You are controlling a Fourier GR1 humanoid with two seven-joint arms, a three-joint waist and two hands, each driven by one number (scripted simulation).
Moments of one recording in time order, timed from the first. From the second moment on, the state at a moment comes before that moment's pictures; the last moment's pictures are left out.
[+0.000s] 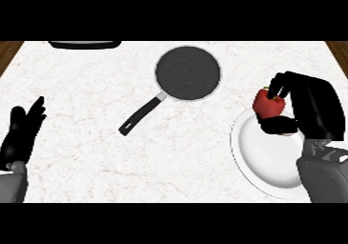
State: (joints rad) left arm -0.15 0.34 0.17 -1.30 -0.12 0.05 0.24; right arm -0.35 -0.23 0.06 -1.74 1.00 0.12 0.39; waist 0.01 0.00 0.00
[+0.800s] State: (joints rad) left arm -0.18 0.32 0.17 -1.29 -0.13 0.04 0.24; right arm -0.90 -0.05 -0.13 -0.91 0.94 -0.20 0.32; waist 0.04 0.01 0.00
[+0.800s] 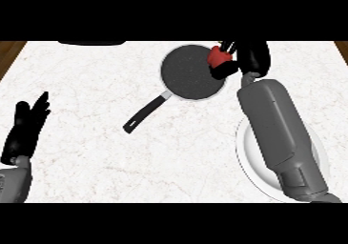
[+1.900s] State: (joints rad) left arm -0.24 0.30 0.13 -1.28 -0.15 0.02 0.23; right arm -1.11 0.00 -0.38 -0.29 0.75 -0.44 0.01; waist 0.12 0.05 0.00
